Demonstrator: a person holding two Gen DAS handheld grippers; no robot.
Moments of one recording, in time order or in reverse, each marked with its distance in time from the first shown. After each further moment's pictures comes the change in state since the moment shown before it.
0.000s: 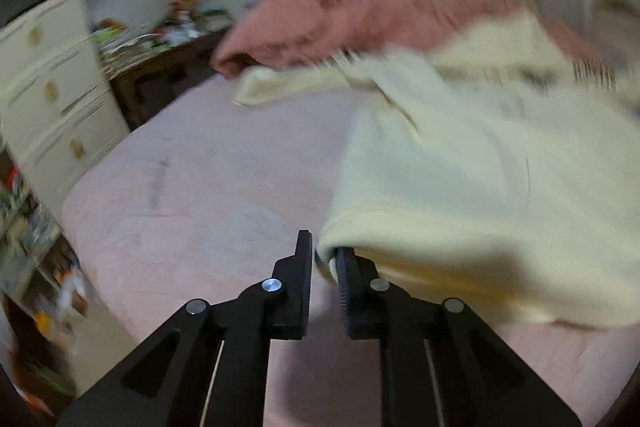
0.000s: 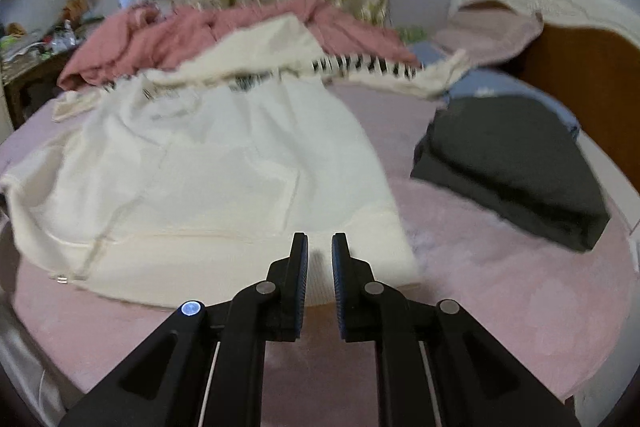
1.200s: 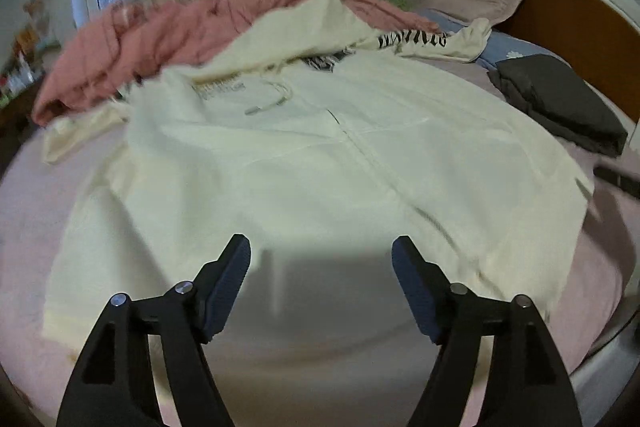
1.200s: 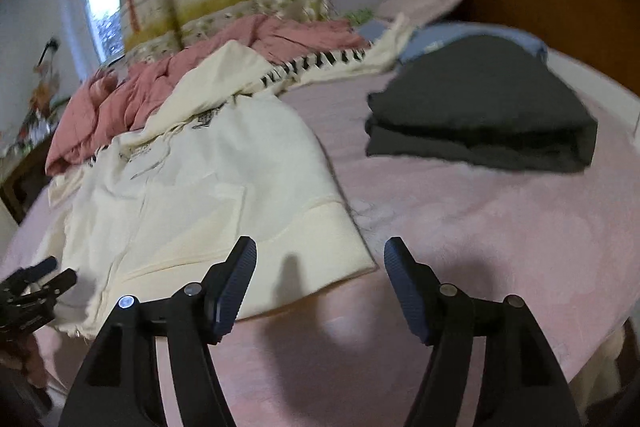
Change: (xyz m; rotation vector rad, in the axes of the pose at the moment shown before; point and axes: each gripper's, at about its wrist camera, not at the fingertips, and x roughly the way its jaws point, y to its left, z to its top) left arm -0.019 -0.189 0.014 0.263 0.090 -0.552; right arm -0.004 -0.065 -0.012 0.345 -0.029 0.069
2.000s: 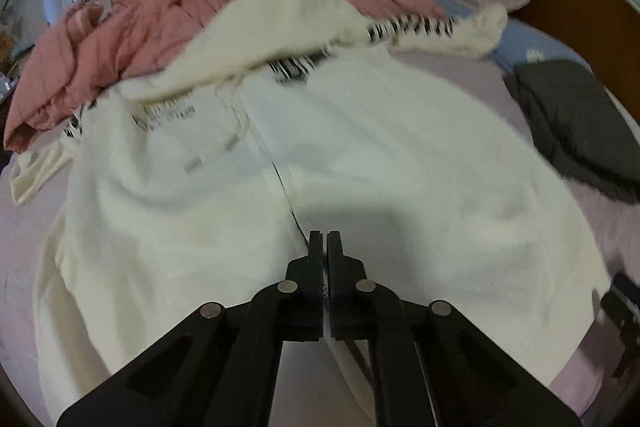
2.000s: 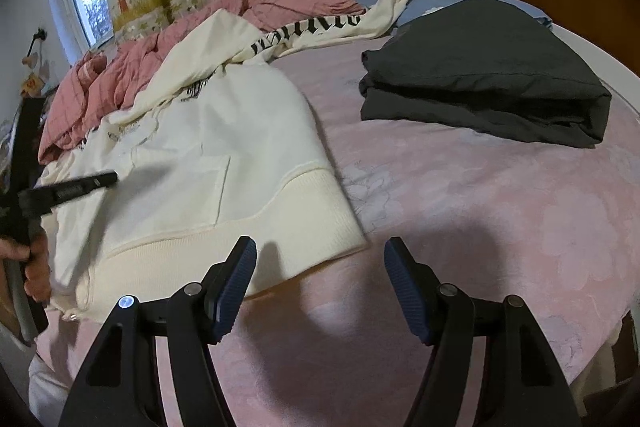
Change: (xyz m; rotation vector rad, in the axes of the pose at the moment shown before) left arm 0.066 -0.038 0.102 0.032 0.094 0.011; right arm 0.016 -0.001 -0.006 -0.001 0.077 -0.005
